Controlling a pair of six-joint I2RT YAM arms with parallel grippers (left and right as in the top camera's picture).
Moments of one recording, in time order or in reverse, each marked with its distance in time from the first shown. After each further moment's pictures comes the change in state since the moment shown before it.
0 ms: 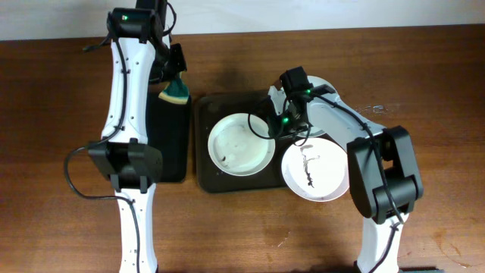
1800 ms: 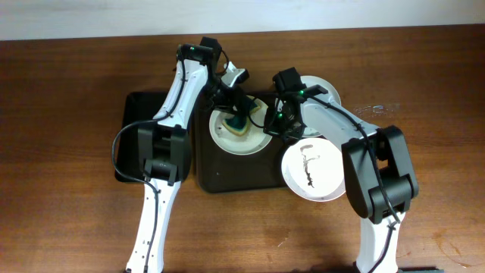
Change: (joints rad) left arm -0.156 0.285 -0.145 0.196 0.581 0.531; right arm 0.037 0.013 0.021 -0.008 0.091 0.520
